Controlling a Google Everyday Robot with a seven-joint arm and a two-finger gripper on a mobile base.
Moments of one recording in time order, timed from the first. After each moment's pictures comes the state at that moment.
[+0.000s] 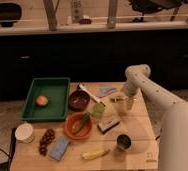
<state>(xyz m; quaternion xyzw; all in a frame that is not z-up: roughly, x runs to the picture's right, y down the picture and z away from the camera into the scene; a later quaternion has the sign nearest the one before) 0.235 0.085 0.939 -0.32 -0.06 -0.05 0.94</state>
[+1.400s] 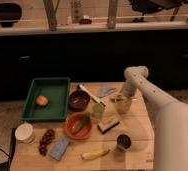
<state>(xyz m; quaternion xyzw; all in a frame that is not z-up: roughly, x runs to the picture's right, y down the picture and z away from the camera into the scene) 0.228 0.093 0.954 -0.33 -0.07 -0.02 0.94</state>
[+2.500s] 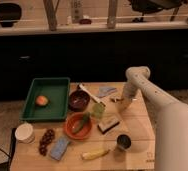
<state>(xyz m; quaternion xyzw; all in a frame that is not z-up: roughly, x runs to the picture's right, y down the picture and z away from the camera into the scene) 0.238 0.095 0.949 -0.34 -0.06 0.00 0.94</state>
